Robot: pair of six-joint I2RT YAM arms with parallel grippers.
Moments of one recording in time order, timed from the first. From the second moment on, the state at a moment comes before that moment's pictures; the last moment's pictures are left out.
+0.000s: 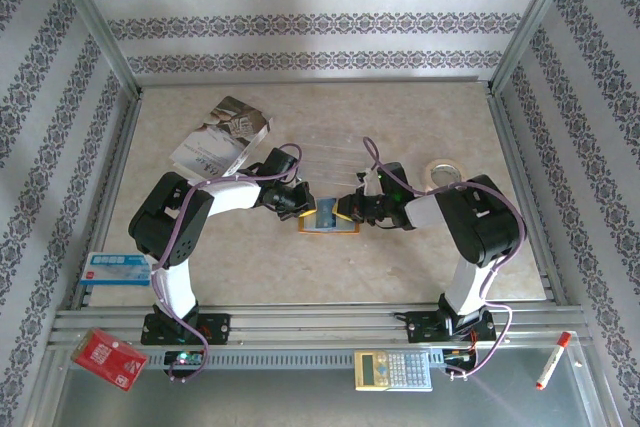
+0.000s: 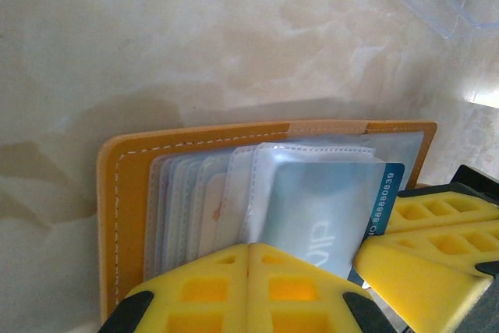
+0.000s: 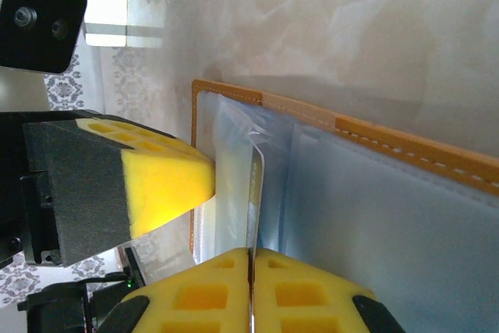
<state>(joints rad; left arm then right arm) -0.51 1.86 1.02 -0.20 0.49 -0.87 0.38 1.79 0.63 0.39 -0.81 0.83</state>
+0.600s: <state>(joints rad) -0.51 1.86 1.03 -0.21 0.49 -0.87 0.29 1.56 0.57 0.23 -0.78 0.69</state>
